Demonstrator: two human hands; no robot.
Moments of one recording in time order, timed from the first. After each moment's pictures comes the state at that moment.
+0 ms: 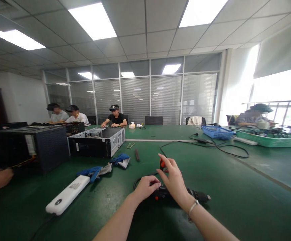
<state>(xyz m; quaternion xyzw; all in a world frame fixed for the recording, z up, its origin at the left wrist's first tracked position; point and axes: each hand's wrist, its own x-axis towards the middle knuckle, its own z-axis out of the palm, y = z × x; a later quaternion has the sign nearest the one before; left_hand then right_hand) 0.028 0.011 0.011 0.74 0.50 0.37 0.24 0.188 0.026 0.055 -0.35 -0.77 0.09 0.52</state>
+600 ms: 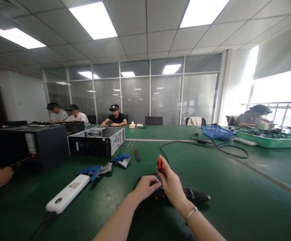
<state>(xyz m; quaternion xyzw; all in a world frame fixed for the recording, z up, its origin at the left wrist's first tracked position) 0.027 0.011 0.010 0.75 0.50 0.36 0.25 0.182 0.016 0.037 -0.32 -0.78 0.14 0.52</state>
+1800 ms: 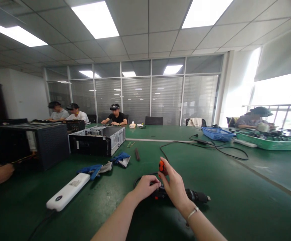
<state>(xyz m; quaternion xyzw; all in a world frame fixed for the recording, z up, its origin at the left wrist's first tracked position) 0.026 0.007 0.015 0.76 0.49 0.35 0.24 0.189 0.014 0.039 -0.32 -0.79 0.04 0.52</state>
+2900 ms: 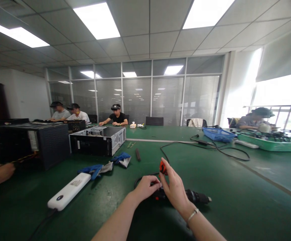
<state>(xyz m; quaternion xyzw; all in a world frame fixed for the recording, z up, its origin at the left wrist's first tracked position) 0.025 0.010 0.009 0.76 0.48 0.36 0.24 0.188 0.011 0.037 -0.31 -0.80 0.04 0.52</state>
